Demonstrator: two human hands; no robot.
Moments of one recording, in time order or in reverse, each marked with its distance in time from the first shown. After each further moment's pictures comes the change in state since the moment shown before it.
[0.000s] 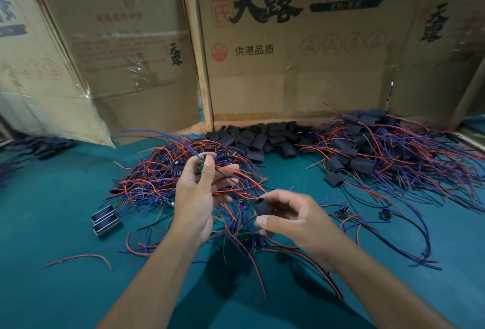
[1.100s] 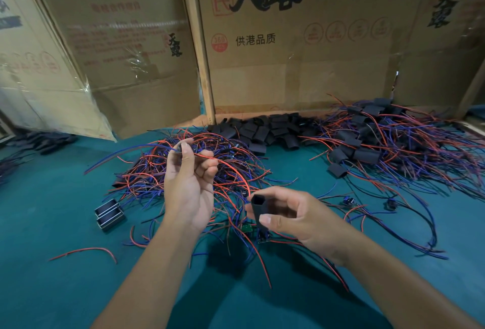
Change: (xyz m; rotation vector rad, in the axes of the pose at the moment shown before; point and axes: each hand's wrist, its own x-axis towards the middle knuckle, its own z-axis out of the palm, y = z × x) left_hand 0.006 0.016 -0.002 -0.404 0.137 0.040; right_hand -0.005 -0.003 -0.001 -0.036 -0.149 0.057
